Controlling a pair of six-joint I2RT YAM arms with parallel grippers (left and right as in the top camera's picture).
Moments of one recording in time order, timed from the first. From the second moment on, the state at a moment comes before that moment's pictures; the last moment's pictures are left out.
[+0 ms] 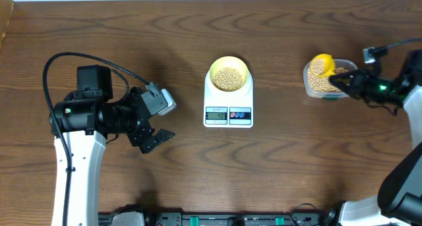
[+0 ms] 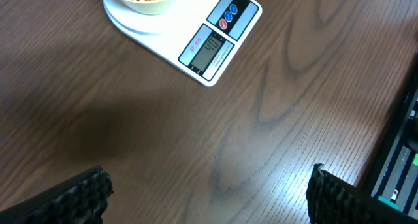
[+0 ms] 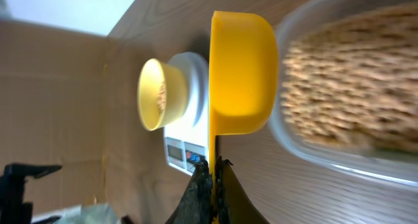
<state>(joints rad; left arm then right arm) 0.09 1.24 1.18 -1.26 0.59 1.07 -0.39 1.68 1.19 -0.78 -1.01 -0.03</state>
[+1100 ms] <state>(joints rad) 0.09 1.24 1.18 -1.26 0.59 1.07 0.20 1.68 1.19 -0.32 -0.82 0.03</state>
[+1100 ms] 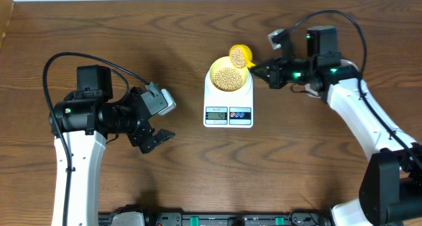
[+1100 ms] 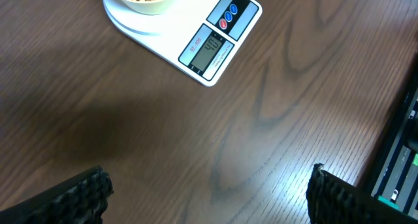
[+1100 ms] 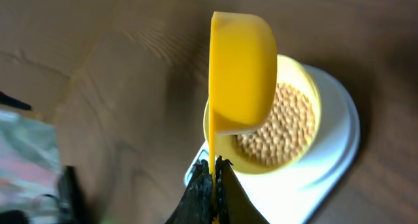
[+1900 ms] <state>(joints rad) 0.09 1.24 1.18 -1.26 0.59 1.07 0.30 1.68 1.19 -0.31 -0.57 -0.14</state>
